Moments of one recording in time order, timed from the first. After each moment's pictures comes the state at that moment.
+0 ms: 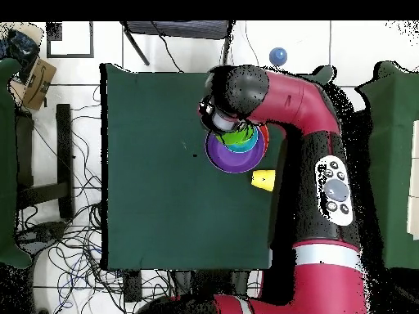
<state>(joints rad) -0.36 -0.59 0.16 1.20 -0.08 1.08 2.03</state>
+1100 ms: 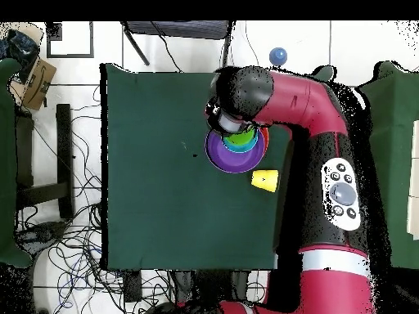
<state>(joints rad) -0.37 -0.61 0.18 1.20 -0.13 1.08 2.03</state>
